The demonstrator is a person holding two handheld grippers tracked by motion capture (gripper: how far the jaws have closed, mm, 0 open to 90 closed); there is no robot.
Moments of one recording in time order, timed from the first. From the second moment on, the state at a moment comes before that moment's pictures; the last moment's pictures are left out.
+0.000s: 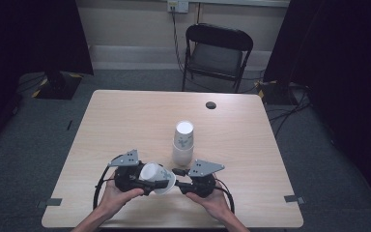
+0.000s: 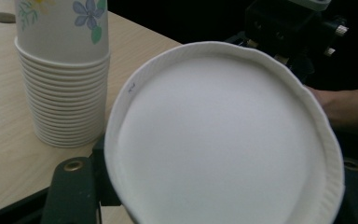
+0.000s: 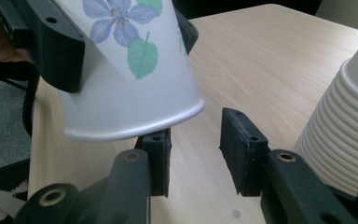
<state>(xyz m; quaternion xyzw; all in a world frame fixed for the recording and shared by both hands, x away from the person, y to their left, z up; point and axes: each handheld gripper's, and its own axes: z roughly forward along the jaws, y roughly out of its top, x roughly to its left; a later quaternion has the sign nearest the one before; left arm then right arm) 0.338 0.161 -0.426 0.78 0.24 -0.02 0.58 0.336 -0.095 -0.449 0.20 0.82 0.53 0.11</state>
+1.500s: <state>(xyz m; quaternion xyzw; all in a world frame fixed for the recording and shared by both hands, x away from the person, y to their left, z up) 0.341 0.163 -0.440 0.74 0.24 -0.11 0.62 0.327 -0.102 -0.432 0.17 0.79 0.57 0.16</state>
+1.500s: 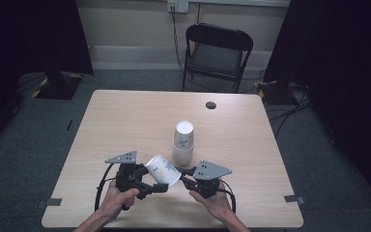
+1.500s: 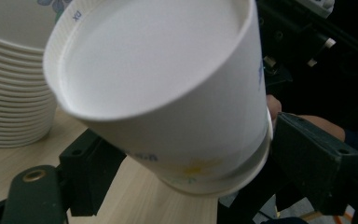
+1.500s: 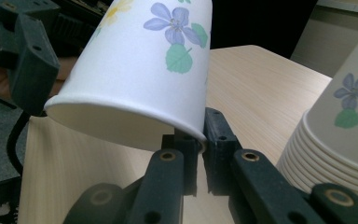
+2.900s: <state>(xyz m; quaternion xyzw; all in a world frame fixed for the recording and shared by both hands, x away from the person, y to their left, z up) 0.329 0.174 -0.415 0.80 0.20 0.12 0.56 0.348 -0.127 -0.437 0.26 0.85 0.45 0.07</state>
